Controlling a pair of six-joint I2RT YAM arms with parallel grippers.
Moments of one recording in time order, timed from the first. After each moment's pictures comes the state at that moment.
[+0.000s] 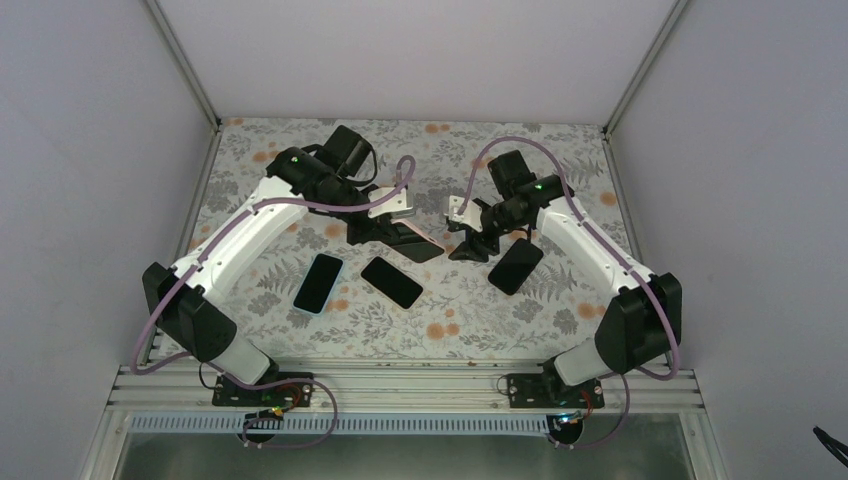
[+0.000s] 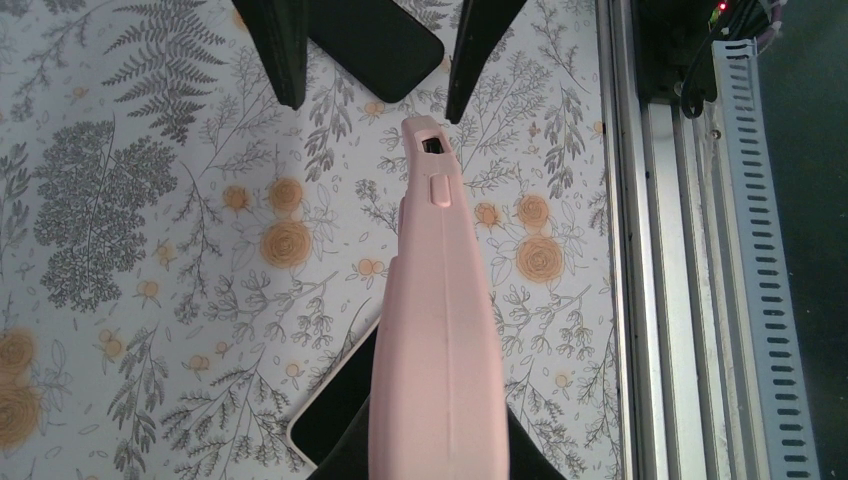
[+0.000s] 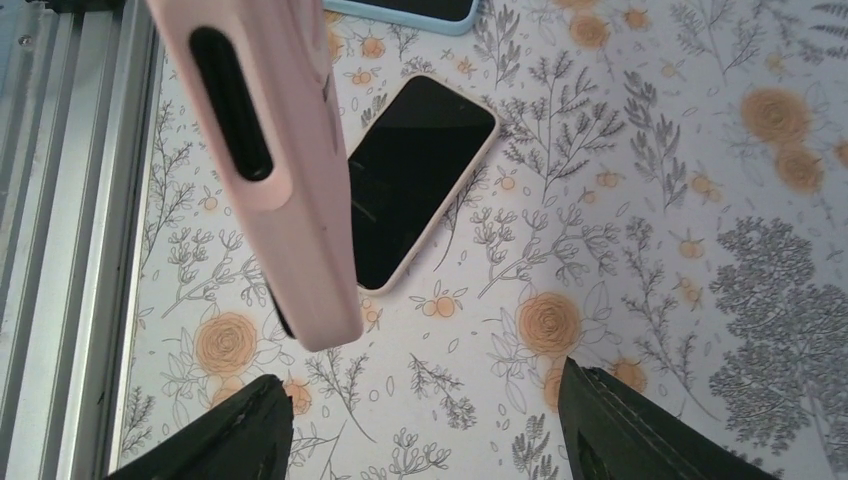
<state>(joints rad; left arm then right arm) -0.59 1.55 1.61 -1.21 0.58 0.75 0.42 1.49 1.29 -0.98 -0.62 -0.99</state>
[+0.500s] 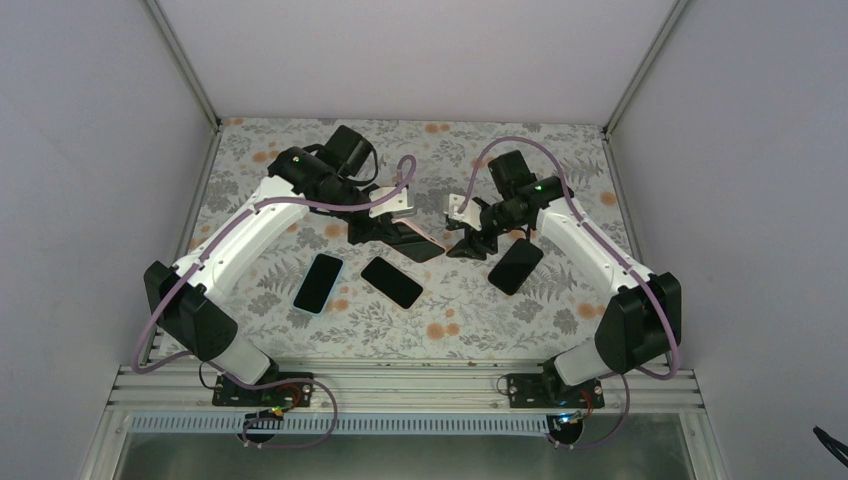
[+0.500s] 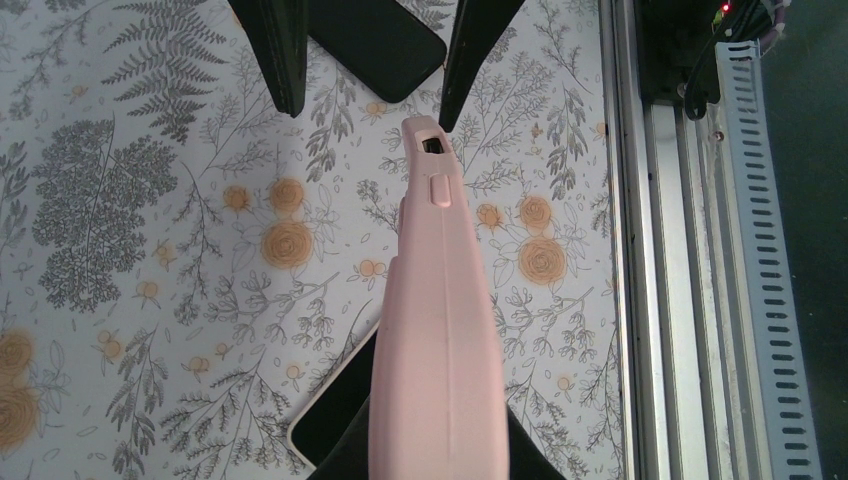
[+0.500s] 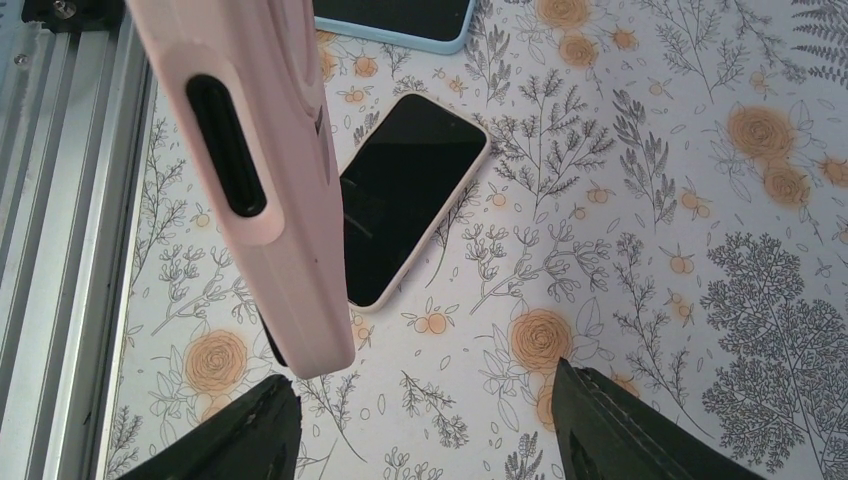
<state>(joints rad) -0.59 1.56 1.61 -1.20 0.58 0.75 0.42 1.49 1.26 -0.94 -0.65 -0.98</state>
